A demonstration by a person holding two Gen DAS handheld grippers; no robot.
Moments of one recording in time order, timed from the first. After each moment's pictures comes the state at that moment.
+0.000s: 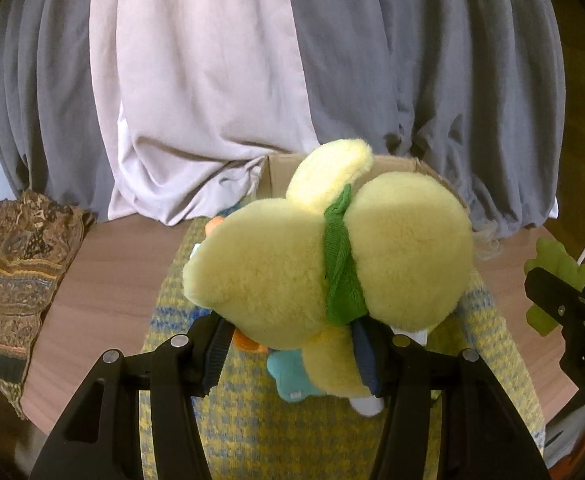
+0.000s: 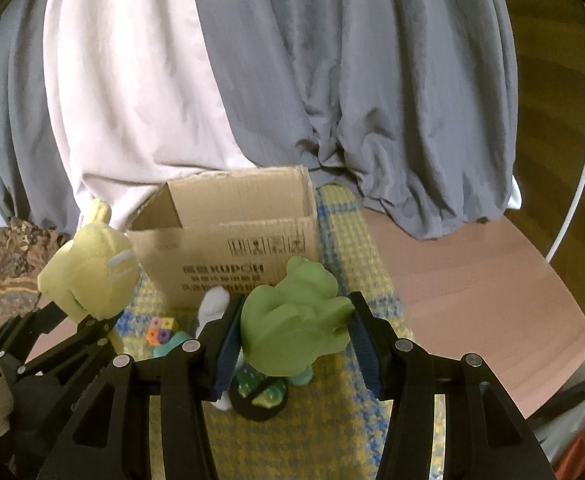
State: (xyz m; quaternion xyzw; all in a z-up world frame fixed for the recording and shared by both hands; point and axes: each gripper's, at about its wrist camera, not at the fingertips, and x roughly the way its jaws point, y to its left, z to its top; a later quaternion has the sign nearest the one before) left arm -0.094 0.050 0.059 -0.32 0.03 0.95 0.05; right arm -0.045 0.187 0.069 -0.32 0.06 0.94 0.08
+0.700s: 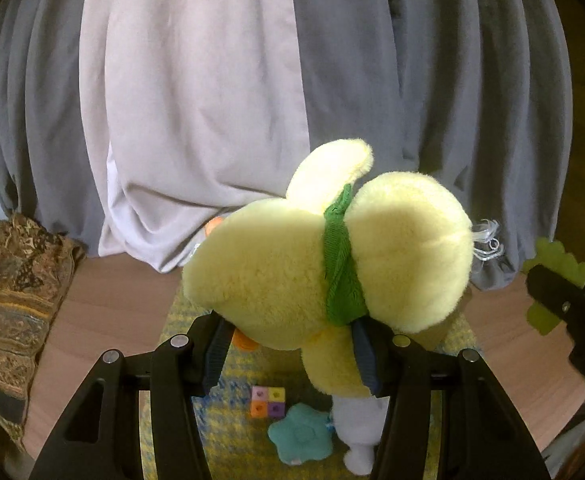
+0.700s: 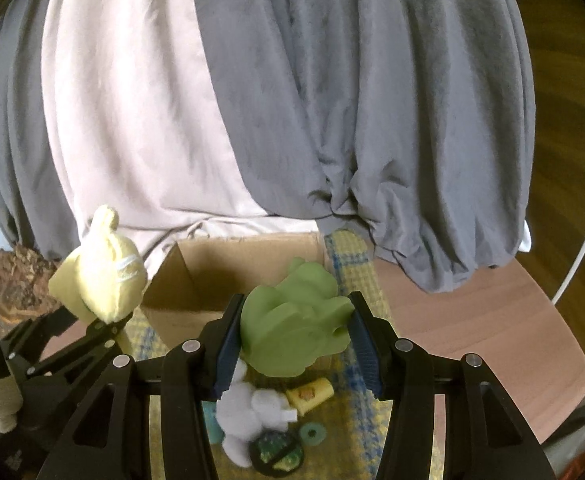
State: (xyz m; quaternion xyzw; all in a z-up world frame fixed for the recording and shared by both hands) left arm -0.146 0.047 0.107 -0.29 0.01 0.95 0.06; right arm -0.096 0.185 0.120 -0.29 0.06 0.95 0.07
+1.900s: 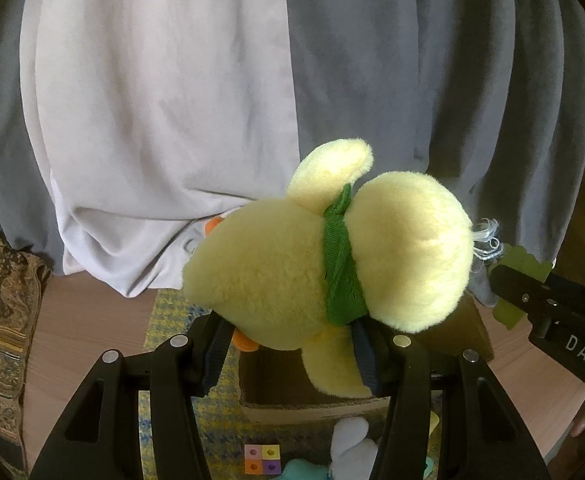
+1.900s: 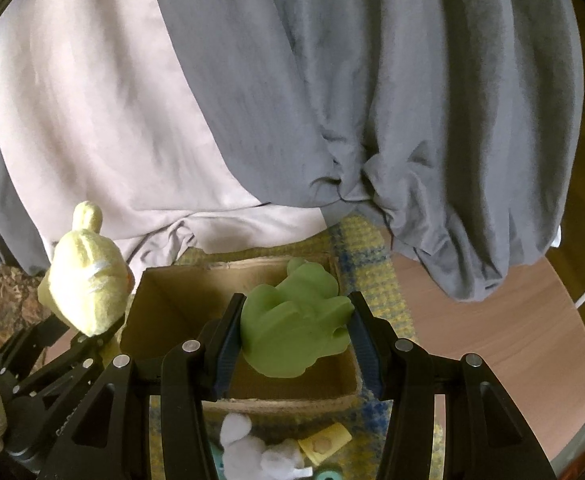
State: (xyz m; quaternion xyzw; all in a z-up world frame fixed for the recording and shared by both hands) left arm -0.265 0.053 0.106 -0.35 0.01 0.93 0.10; right arm -0.221 0.202 0.115 -0.37 0.08 0.92 0.07
